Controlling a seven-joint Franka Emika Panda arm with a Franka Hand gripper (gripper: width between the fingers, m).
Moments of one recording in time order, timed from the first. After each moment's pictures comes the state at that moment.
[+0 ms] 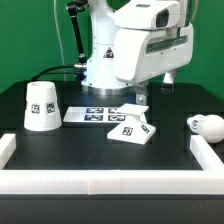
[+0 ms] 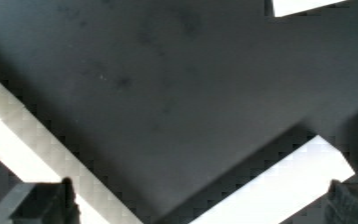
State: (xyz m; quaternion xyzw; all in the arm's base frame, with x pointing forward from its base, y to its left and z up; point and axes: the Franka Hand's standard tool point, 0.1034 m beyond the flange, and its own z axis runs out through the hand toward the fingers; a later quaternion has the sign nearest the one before) arm 0.562 0.060 0.120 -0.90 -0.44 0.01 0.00
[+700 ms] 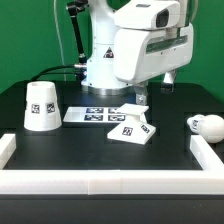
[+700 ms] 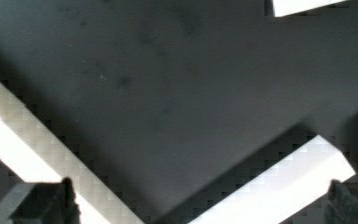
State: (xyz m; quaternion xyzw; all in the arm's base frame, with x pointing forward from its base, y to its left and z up) arm 0.553 0.061 0.116 -0.89 -0.45 0.00 0.00
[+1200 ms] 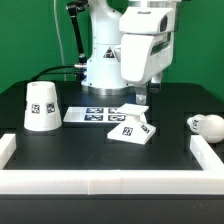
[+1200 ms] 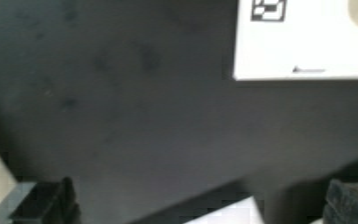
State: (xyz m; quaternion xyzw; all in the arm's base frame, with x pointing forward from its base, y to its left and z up) arm 0.513 0.054 0.106 -0.84 -0.54 0.01 0.00
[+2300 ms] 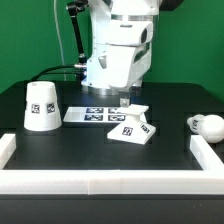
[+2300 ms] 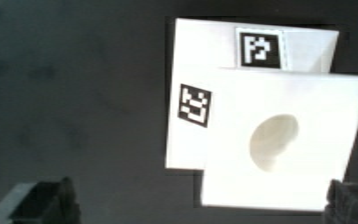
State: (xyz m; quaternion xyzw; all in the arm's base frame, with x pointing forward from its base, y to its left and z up) arm 0.456 0.026 0.083 -0.82 -0.58 0.01 0.00
